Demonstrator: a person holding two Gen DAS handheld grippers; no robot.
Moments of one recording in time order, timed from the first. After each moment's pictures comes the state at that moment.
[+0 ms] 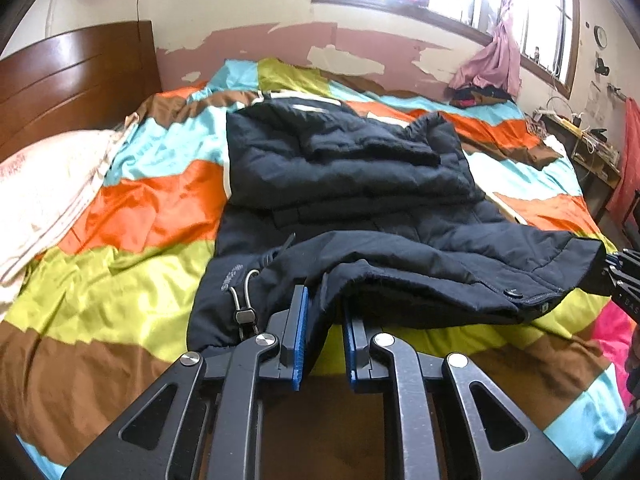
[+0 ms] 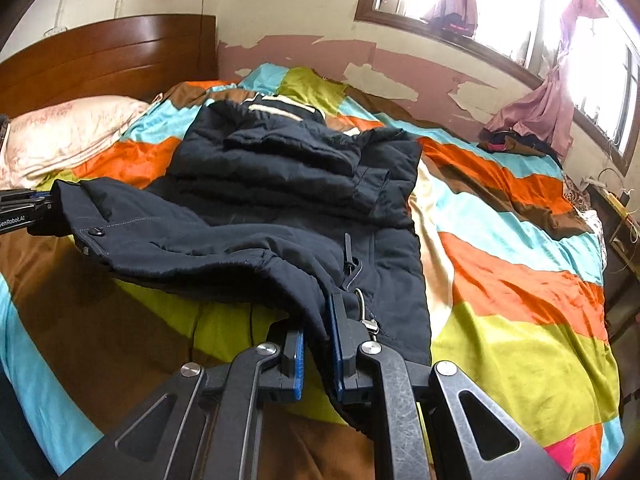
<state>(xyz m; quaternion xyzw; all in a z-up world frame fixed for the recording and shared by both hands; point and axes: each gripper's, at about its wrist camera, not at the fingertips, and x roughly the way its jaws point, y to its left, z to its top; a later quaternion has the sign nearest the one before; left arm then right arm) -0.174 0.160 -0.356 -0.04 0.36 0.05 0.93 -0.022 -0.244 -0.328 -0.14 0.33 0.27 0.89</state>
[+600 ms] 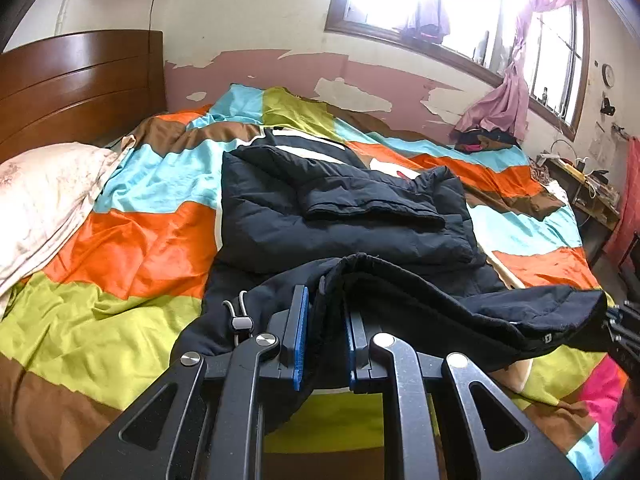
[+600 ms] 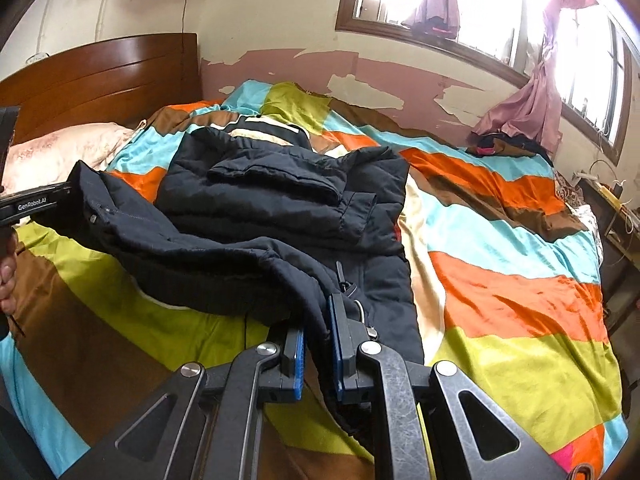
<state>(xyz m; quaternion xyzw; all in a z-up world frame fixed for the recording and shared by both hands) -0.123 0.177 -0.328 -0.08 0.31 0.05 0.95 0.004 -0.234 -0.303 -0.12 0.32 0.25 0.91</state>
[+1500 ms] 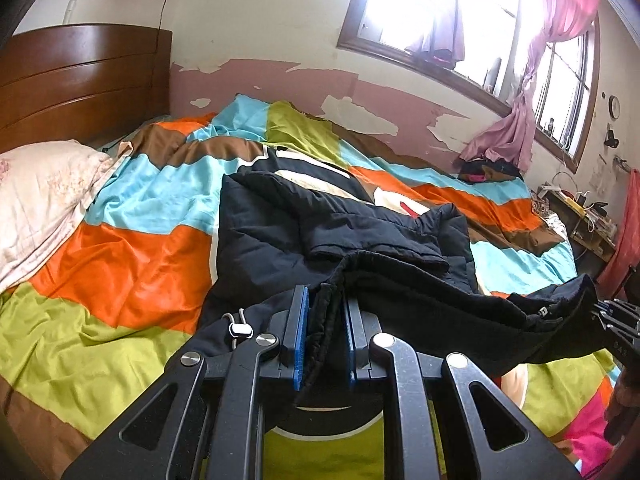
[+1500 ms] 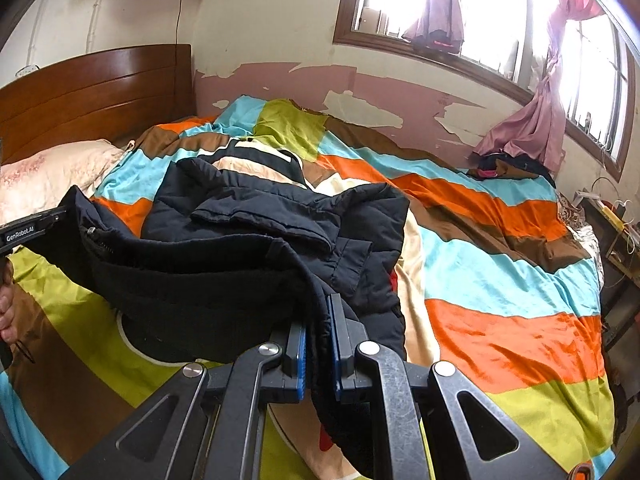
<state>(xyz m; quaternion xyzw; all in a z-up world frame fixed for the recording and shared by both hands) -0.090 0.203 -0.304 -0.12 0.28 0.06 0.95 0.064 -0.208 -0.269 -0.12 0.30 0.26 0.91</state>
